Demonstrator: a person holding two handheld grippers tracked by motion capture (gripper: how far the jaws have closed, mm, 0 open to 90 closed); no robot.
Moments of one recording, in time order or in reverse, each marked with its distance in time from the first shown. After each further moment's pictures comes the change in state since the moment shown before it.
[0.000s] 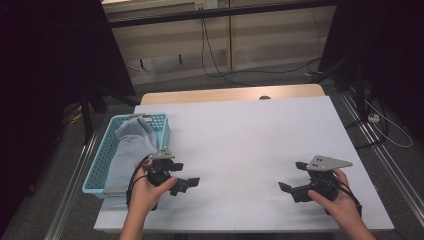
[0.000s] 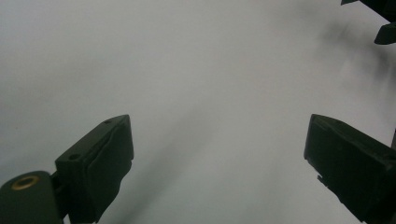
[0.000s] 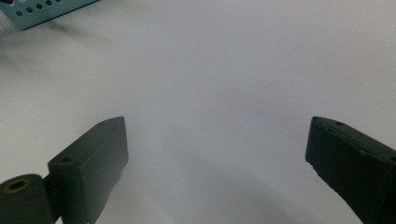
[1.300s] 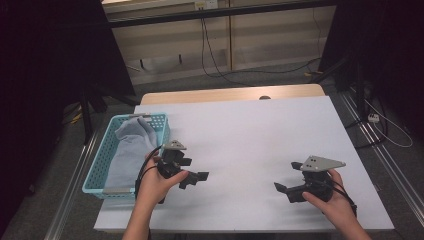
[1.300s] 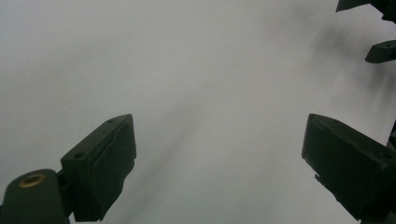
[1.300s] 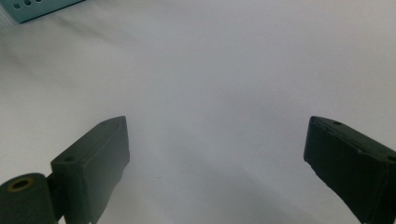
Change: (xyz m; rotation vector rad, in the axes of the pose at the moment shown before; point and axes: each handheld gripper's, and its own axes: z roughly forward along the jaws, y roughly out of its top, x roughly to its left) left arm -0.013 0.029 0.014 0.060 0.000 -0.011; right arm 0.009 0.004 0.008 0.017 -0.007 -0.032
